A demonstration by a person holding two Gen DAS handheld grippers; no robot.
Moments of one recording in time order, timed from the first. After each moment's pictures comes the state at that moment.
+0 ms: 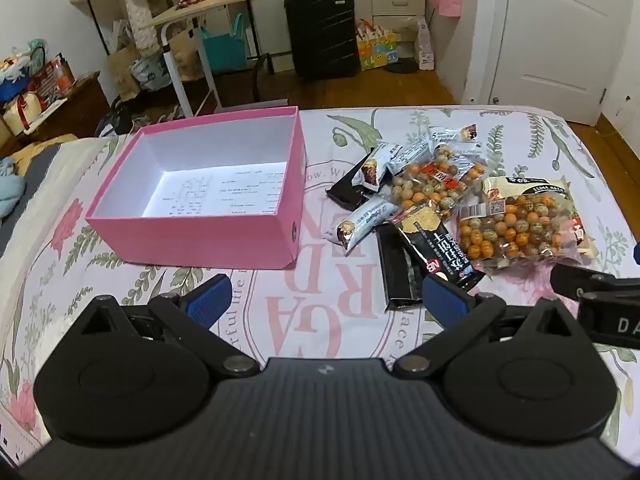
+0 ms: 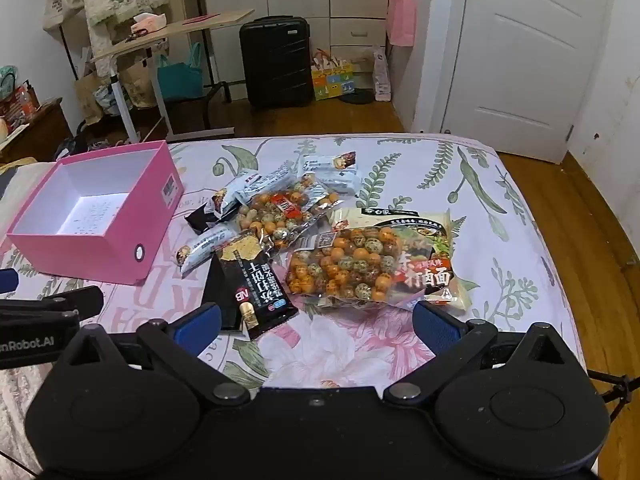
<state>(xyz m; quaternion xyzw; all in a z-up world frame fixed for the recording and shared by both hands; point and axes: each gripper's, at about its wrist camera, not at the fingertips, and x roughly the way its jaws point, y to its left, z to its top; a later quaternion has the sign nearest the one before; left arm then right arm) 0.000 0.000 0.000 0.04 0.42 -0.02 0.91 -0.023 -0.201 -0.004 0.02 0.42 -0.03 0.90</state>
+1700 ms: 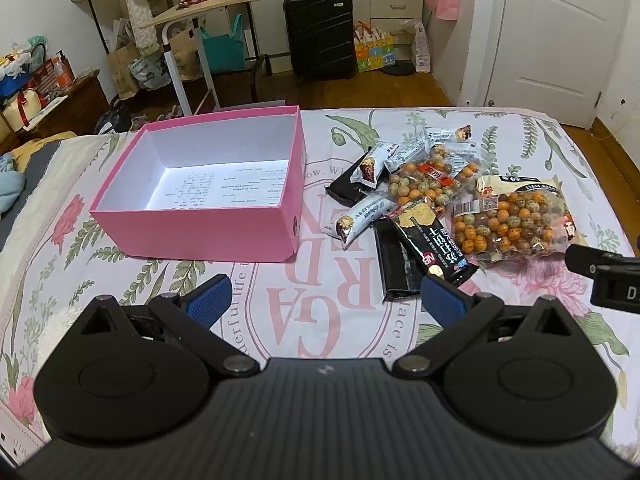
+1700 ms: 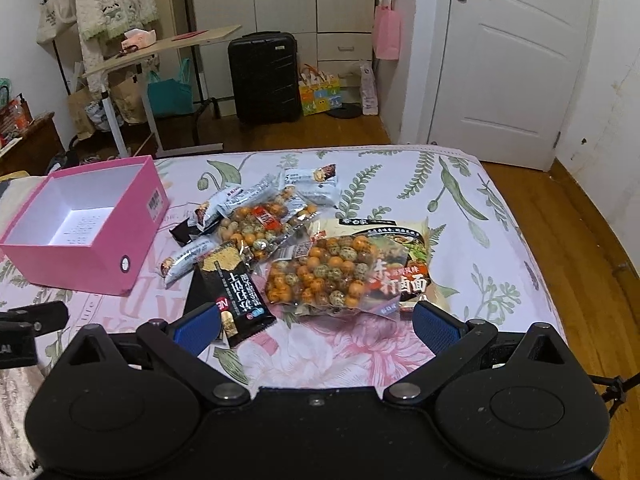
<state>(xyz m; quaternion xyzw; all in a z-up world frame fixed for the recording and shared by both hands) -0.015 0.007 0.006 0.04 0.42 -0.03 0.91 -0.036 -0.221 -0.005 0.03 0.40 -0.04 0.91</state>
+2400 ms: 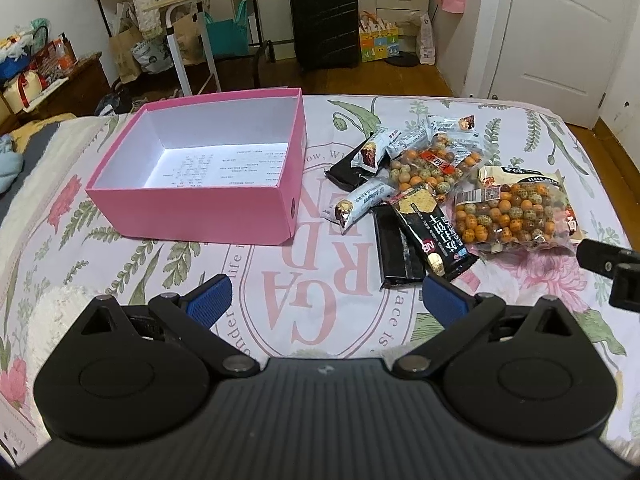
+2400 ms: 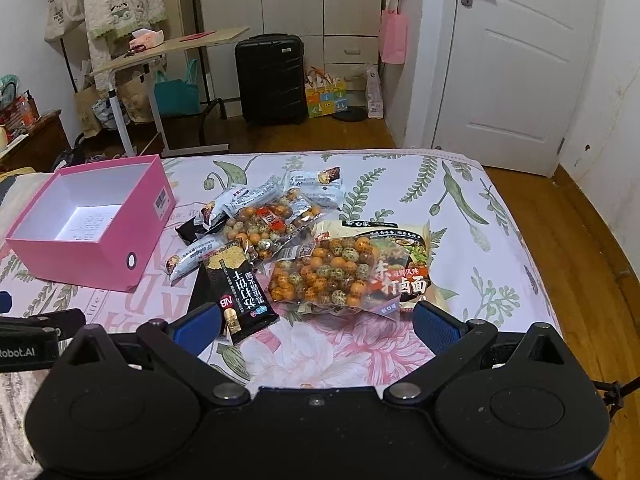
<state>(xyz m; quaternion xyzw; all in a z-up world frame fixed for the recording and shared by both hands) -0.016 0.010 -0.005 0.02 0.44 -0.02 0.90 -0.043 -0.221 0.000 0.02 0.40 -0.03 0.92</state>
